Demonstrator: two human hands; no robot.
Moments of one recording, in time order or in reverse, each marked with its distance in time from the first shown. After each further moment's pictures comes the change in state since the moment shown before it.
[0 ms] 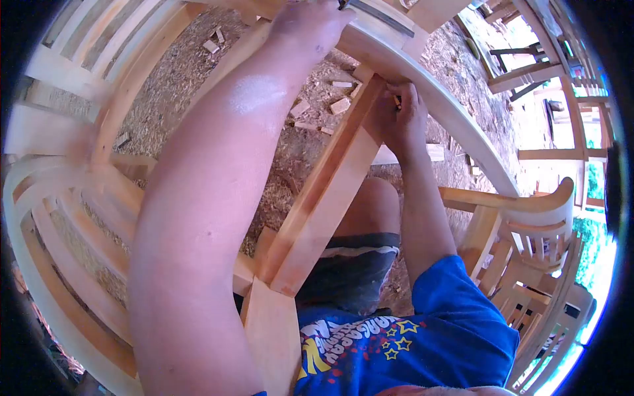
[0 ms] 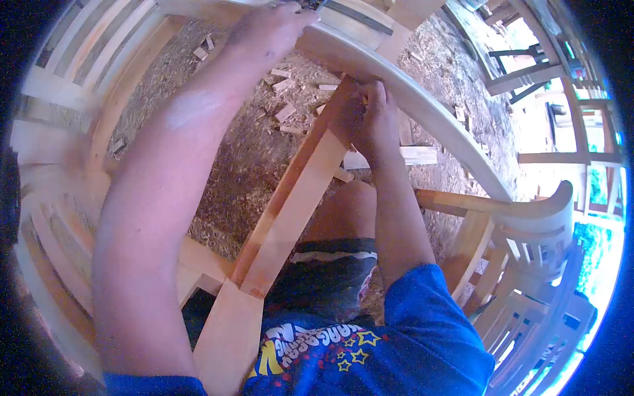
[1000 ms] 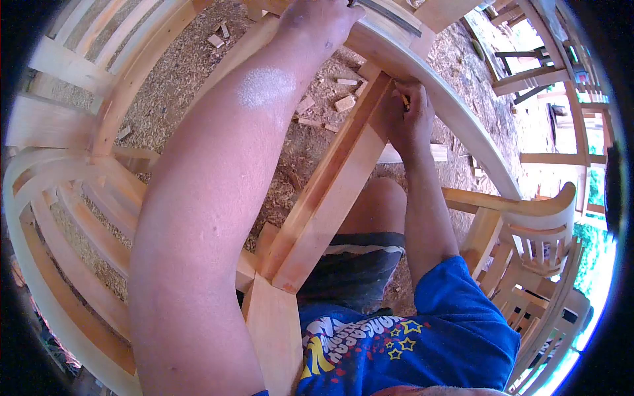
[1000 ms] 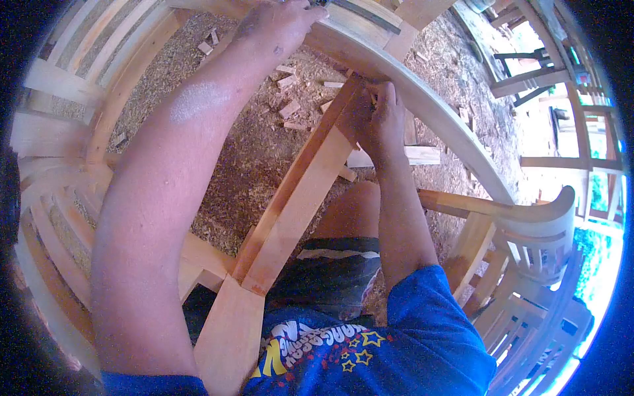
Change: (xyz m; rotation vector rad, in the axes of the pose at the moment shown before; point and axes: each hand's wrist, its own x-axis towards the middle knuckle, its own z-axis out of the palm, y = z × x) left_hand 0.000 0.000 0.001 0.026 0.016 -0.004; right_hand -0.002 0.000 0.001 0.021 -0.006 0.092
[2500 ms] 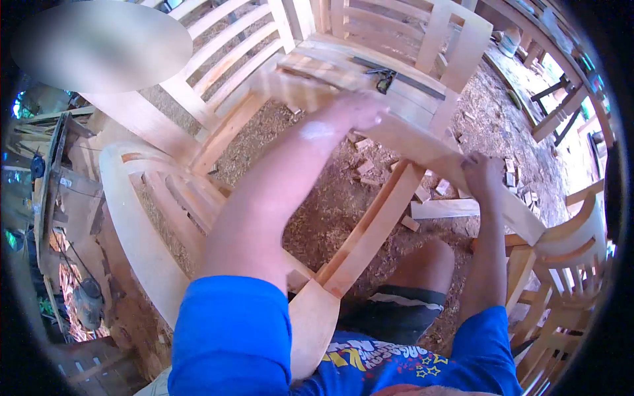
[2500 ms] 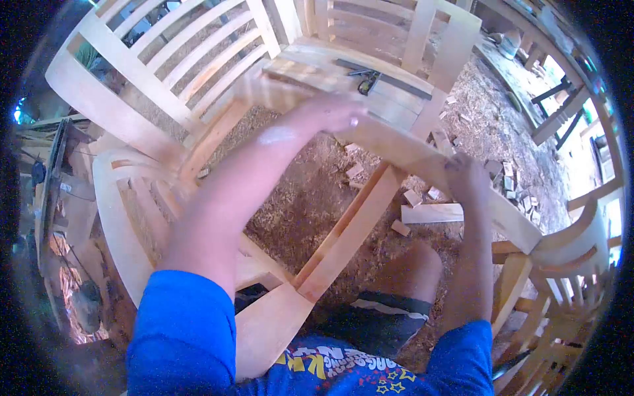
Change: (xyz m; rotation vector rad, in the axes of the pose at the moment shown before) left_hand -0.009 -0.007 -0.047 0.030 -0.609 0.126; right_hand 0.012 0.017 -0.123 -0.388 -0.271 0.325
